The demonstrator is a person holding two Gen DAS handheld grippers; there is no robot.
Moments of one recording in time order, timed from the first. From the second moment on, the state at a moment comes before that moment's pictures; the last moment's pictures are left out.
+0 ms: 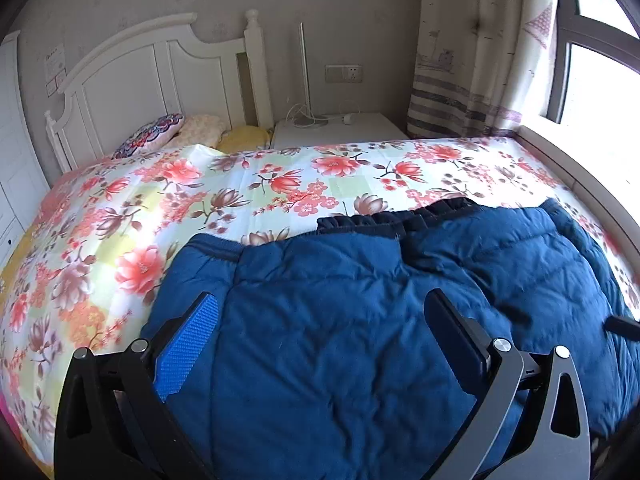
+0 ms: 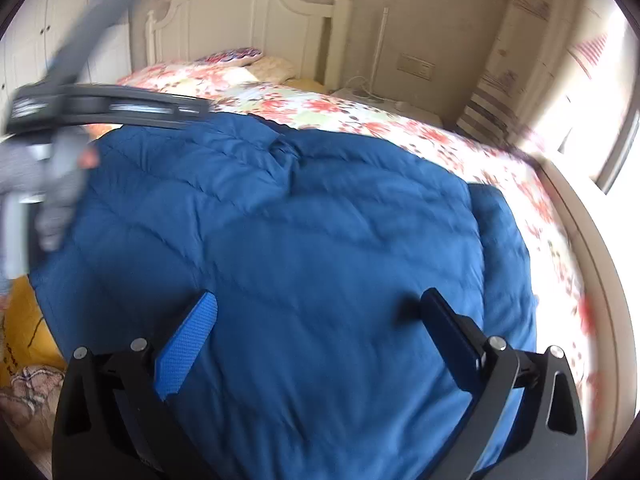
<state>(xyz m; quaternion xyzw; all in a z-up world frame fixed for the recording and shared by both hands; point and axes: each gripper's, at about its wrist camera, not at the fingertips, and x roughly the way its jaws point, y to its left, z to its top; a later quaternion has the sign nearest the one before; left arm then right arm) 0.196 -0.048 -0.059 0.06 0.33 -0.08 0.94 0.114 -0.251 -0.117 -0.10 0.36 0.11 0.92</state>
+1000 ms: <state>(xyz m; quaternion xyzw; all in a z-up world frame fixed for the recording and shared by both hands) 0.140 -0.031 -0.124 0.11 0.36 -0.01 0.93 0.084 -0.209 -0.129 -0.19 0.33 0.04 0.92</state>
